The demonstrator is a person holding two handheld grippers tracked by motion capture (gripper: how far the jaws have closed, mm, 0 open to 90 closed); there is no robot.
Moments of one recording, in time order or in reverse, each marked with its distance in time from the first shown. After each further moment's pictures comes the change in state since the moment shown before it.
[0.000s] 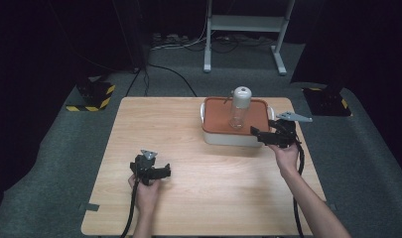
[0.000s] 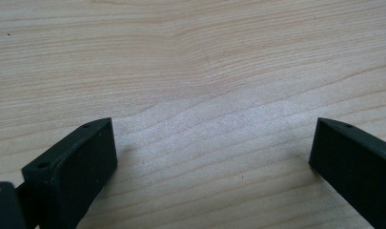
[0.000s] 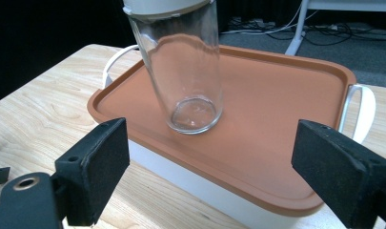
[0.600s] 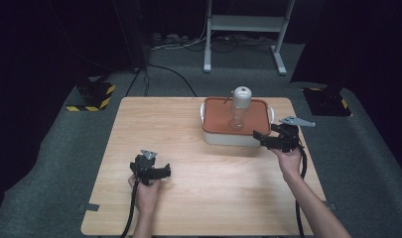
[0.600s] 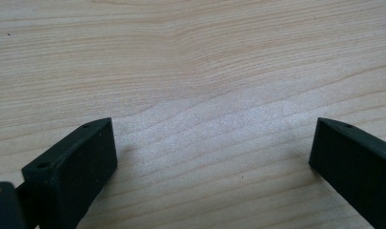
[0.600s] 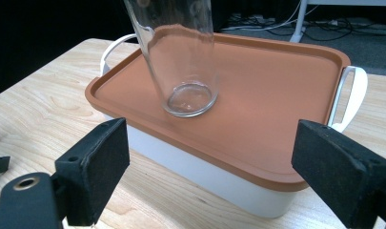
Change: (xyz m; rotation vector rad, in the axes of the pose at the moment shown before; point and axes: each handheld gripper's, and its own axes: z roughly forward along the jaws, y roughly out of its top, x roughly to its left) left arm 0.000 0.000 0.000 0.000 0.000 0.000; right arm -0.004 -0.012 -0.007 0.007 0.003 0.002
